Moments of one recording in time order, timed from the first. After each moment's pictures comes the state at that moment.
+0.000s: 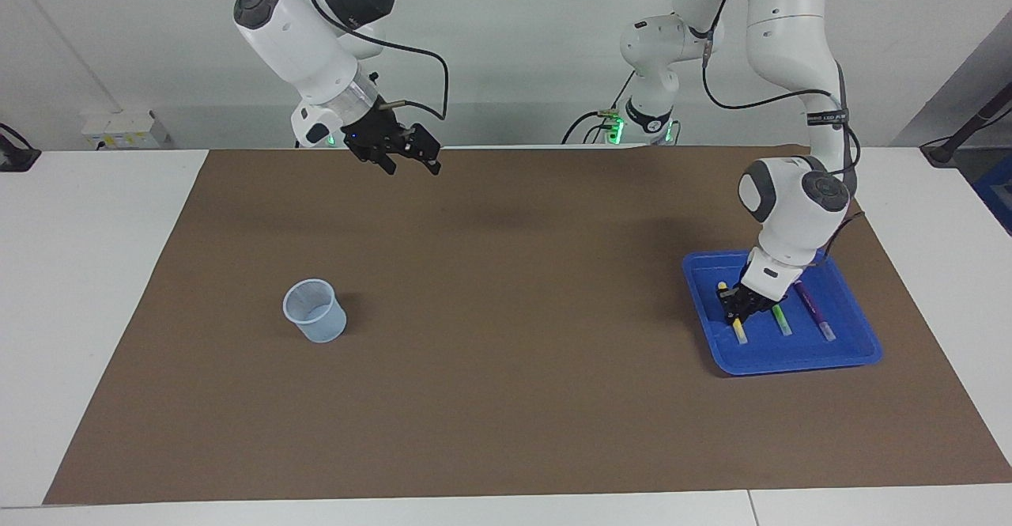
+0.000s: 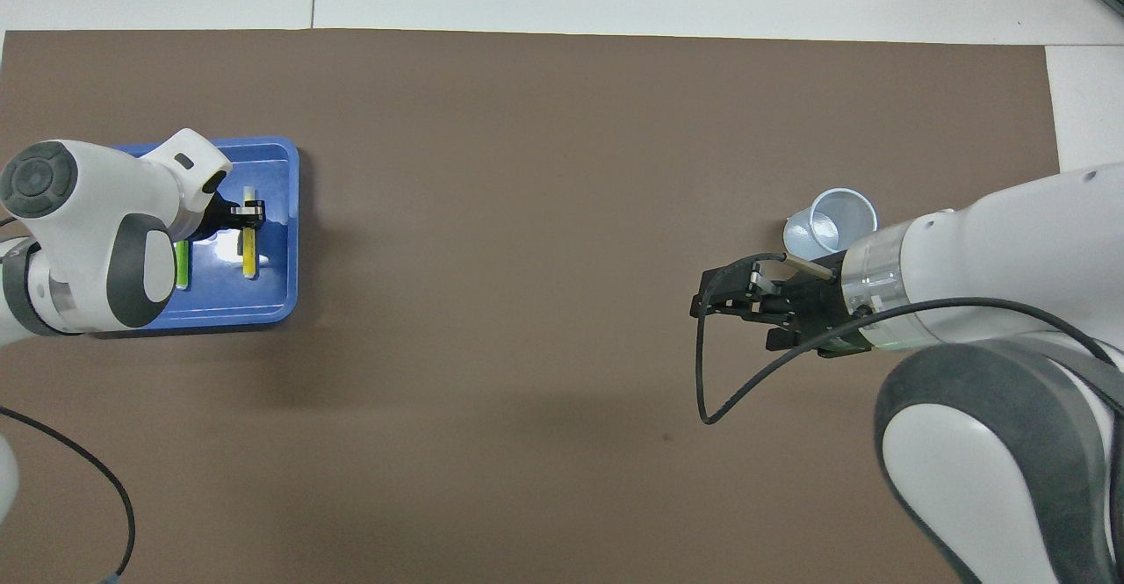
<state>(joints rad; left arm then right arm) 0.15 0.35 -0.16 -1.98 0.02 2.47 -0.04 0.11 -0.13 0.15 -1.96 0.45 1.83 0.48</state>
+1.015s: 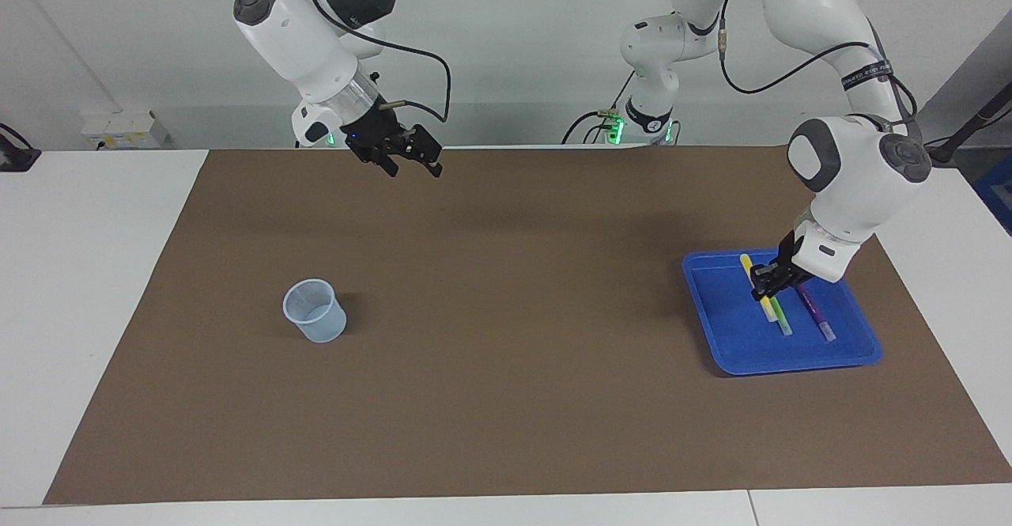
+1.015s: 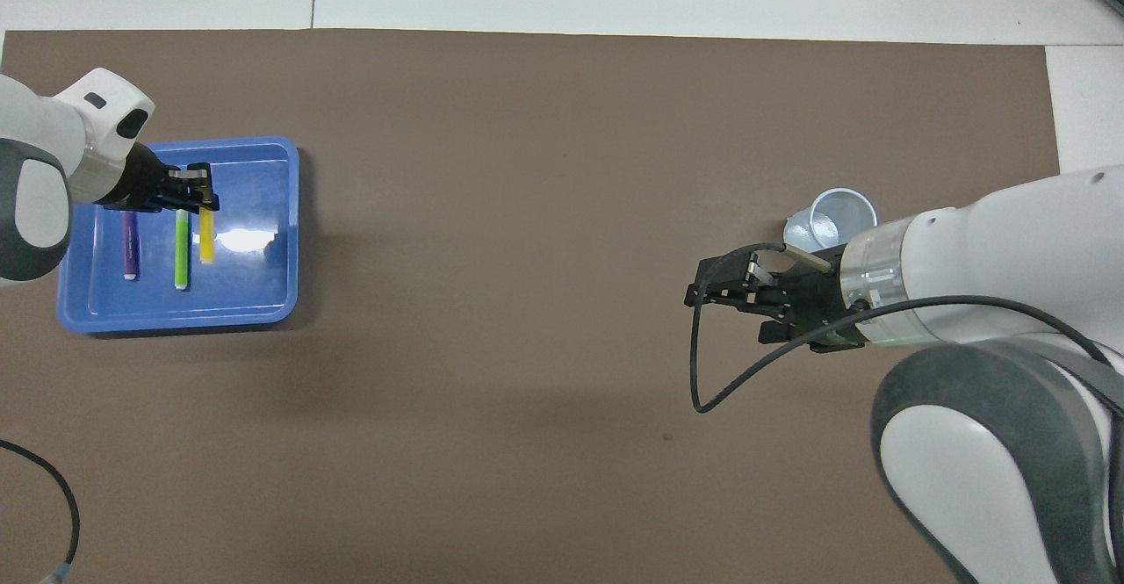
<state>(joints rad) 0.17 0.29 -0.17 -1.75 -0.14 2.04 -0.06 0.12 -0.13 0.15 -1.96 0.49 1.89 0.53</state>
